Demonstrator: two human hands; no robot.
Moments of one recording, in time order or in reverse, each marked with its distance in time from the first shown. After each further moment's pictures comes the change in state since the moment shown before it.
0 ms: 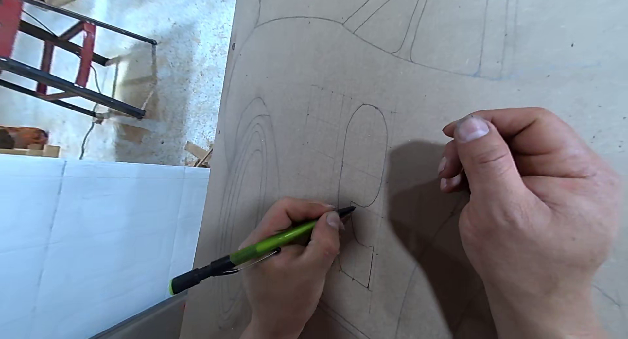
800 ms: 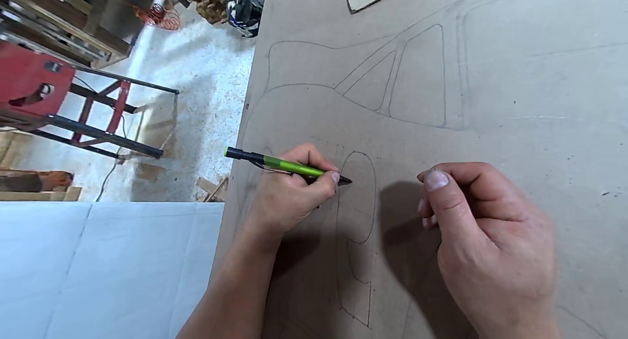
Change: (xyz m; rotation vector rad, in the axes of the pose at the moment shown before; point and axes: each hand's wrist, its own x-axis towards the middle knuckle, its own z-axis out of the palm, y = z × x) left_hand 0.133 -0.008 0.001 -0.003 -0.494 0.072; right_hand -0.002 0.003 0.004 0.035 0.049 0.024
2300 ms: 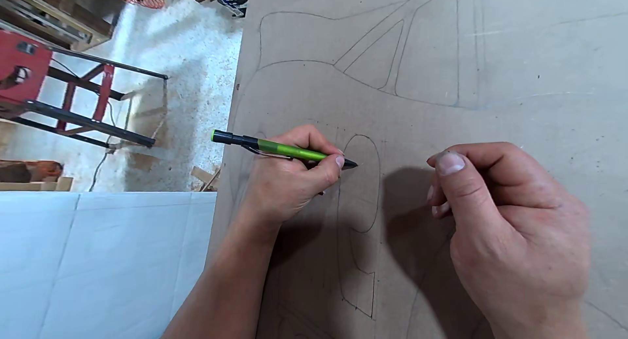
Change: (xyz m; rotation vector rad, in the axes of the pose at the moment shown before) left_hand 0.003 -0.001 0.002 0.046 -0.015 0.035; right_hand 0.000 -0.002 -0.001 -0.037 -0.018 -0.011
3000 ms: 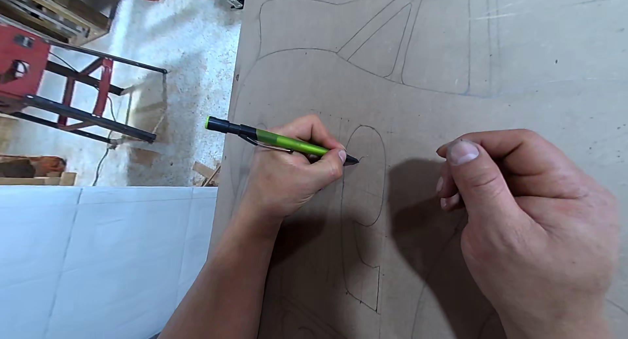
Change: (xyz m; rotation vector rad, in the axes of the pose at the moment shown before) left_hand 0.001 -0.002 -0.003 0.021 -0.021 0.046; right_hand 0.001 0.000 0.000 -0.007 -0.007 -0.005
